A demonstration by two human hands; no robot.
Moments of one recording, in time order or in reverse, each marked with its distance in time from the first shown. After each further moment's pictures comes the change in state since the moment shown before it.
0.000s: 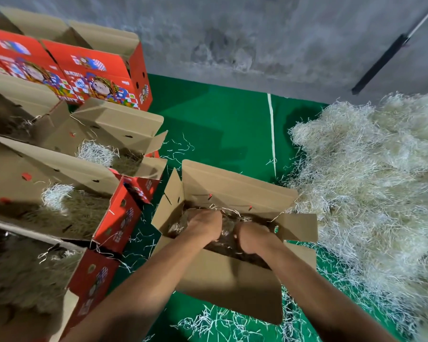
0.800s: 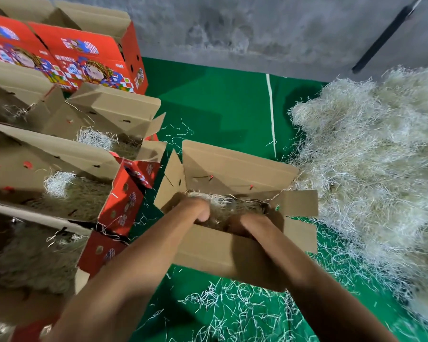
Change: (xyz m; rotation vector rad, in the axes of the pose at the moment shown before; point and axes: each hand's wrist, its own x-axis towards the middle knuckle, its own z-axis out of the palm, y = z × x) left_hand -0.007 -0.026 -0.008 0.064 -0.298 -0.036; right_hand -0.027 -0.015 0.005 0.212 -0.168 -0.079
